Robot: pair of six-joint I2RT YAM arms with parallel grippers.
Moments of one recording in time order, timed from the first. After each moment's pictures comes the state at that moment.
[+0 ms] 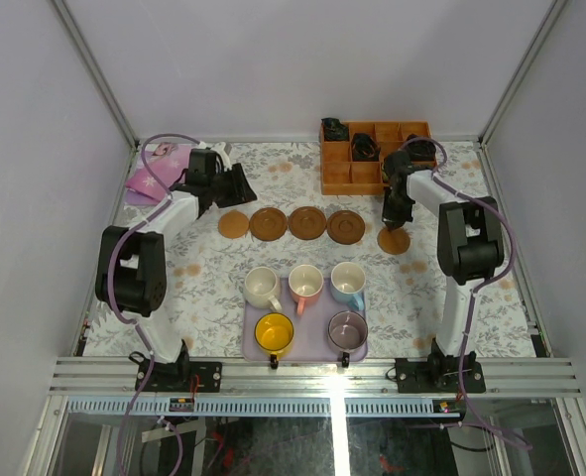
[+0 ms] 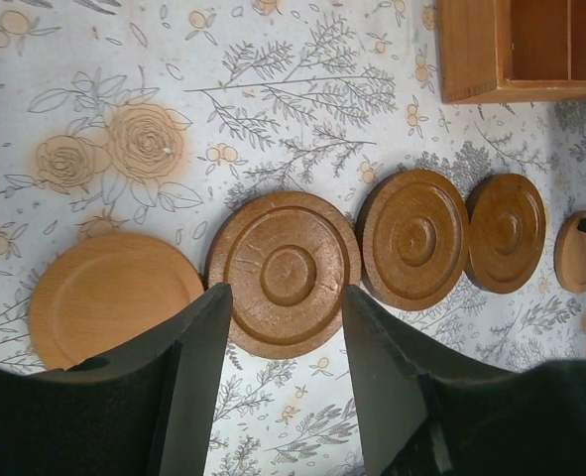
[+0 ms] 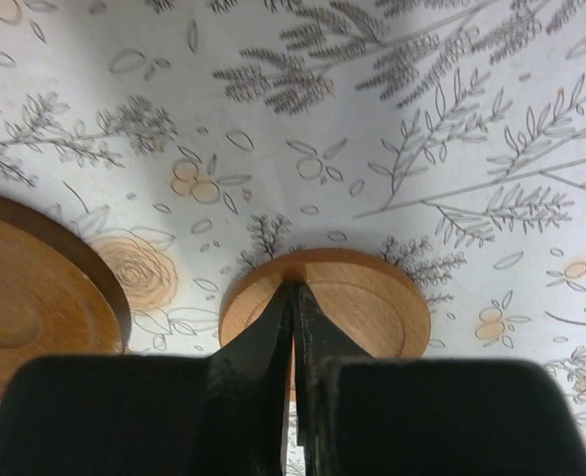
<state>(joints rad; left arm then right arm) -0.15 1.76 1.21 -0.15 0.34 -0.38 0.19 2.04 1.48 -0.75 0.11 0.35</state>
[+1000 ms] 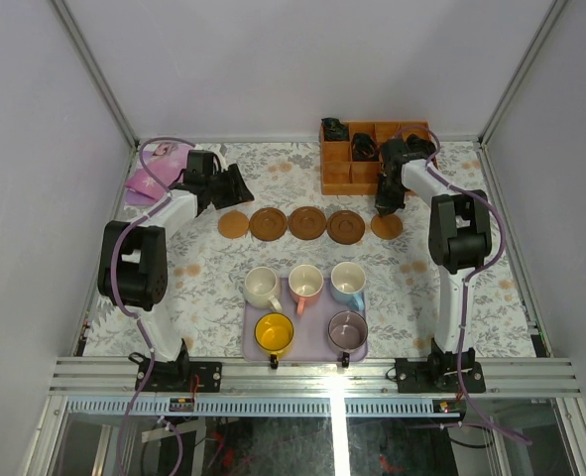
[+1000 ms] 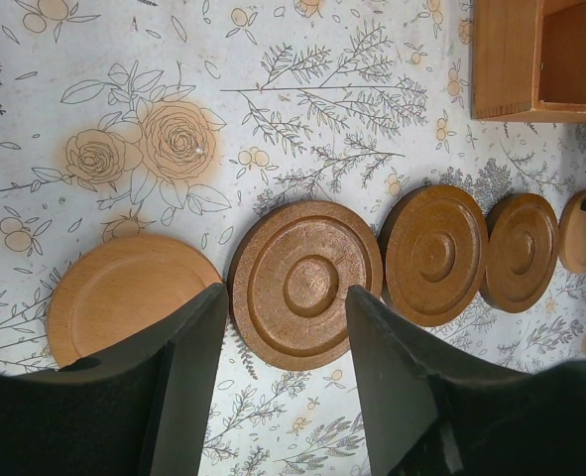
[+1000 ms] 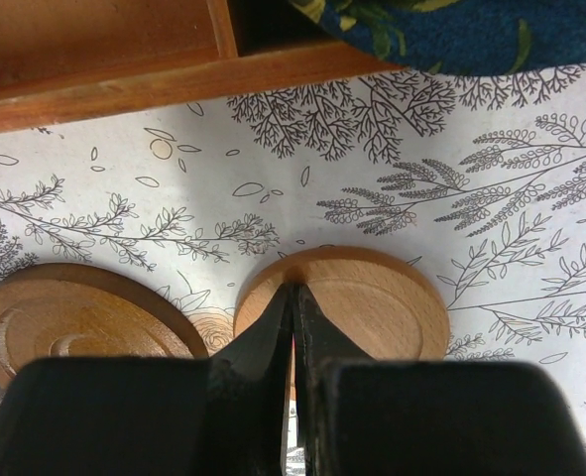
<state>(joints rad) -0.11 1.81 1.23 -0.15 0.33 -0.42 0.19 2.20 1.72 -0.77 0.03 0.34</state>
